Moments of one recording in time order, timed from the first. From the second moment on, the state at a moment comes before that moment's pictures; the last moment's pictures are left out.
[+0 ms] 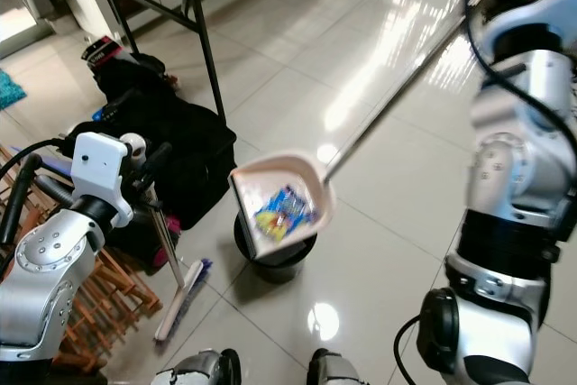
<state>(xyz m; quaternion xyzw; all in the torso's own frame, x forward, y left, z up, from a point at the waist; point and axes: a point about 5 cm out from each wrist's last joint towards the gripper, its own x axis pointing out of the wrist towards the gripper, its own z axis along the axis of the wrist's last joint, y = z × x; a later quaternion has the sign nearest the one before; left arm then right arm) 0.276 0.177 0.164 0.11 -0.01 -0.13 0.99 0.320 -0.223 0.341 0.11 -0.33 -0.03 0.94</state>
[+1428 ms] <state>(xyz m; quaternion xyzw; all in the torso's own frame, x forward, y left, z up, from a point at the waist) 0.265 0.185 0.147 0.11 0.01 -0.11 0.99 0.259 -0.053 0.298 -0.10 -0.55 0.29 0.77</state>
